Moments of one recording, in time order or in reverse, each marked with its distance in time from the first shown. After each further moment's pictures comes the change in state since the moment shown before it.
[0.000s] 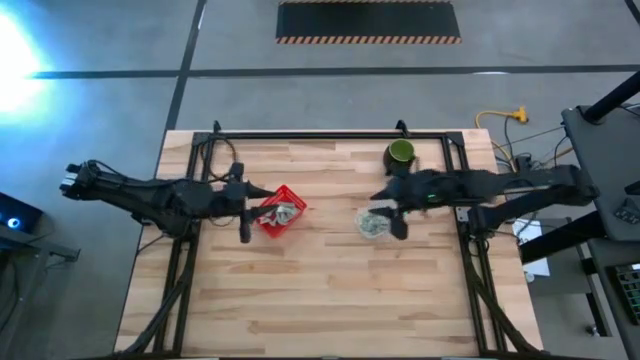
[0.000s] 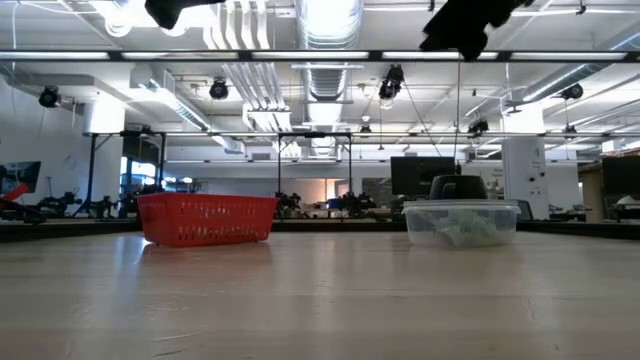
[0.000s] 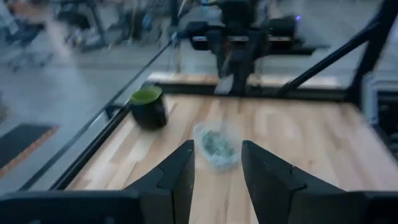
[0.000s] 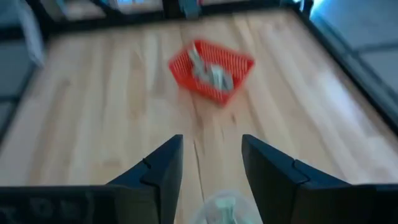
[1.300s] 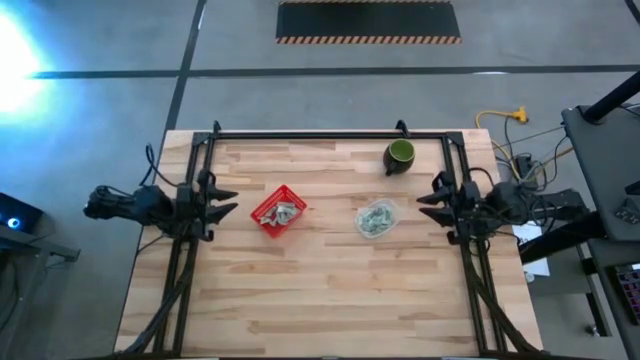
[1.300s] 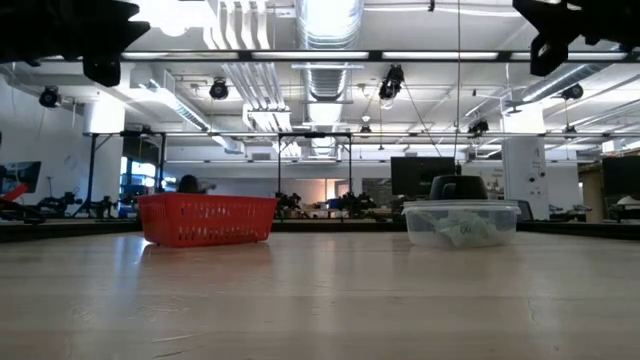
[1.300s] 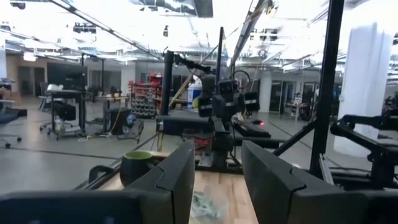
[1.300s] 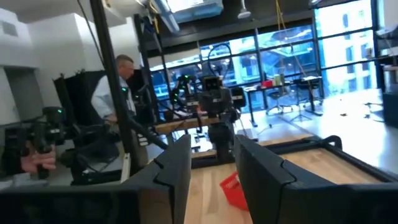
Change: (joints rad) left arm 0.006 -0.820 -0.670 0.319 0.103 0.096; right arm 0.097 -0.948 -0.712 0.599 -0.005 0.017
